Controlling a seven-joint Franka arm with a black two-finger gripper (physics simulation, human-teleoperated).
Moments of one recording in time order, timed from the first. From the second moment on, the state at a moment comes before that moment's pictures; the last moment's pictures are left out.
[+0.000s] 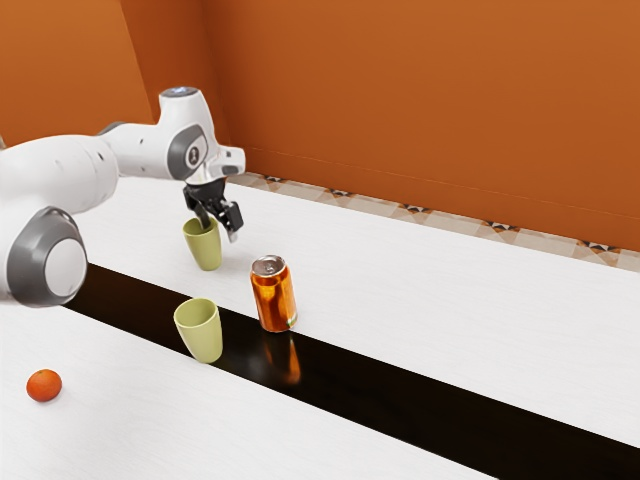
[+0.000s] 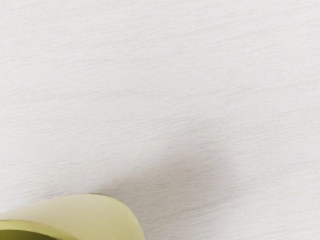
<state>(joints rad) 0.22 0.84 -0.01 -1.11 0.02 2.02 0.39</state>
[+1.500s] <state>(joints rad) 0.13 0.14 -0.07 -1.83 0.05 2.08 0.22</state>
